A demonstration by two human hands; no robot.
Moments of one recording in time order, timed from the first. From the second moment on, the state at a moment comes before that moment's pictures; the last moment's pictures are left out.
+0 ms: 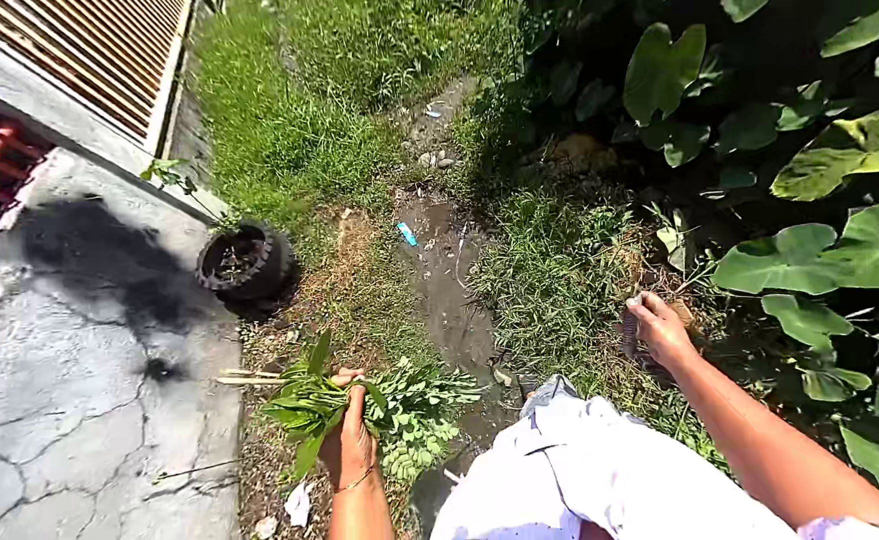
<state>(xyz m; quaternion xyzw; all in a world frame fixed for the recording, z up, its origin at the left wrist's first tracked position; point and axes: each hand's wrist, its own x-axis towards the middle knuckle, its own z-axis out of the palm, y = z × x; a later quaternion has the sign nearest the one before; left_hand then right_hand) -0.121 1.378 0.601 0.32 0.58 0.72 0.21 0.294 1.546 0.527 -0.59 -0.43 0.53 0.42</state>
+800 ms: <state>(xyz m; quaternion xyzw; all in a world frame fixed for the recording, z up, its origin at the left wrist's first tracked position) -0.234 1.796 0.594 0.42 0.56 0.62 0.36 -0.072 1.894 0.649 -0.36 -0.64 0.61 0.31</state>
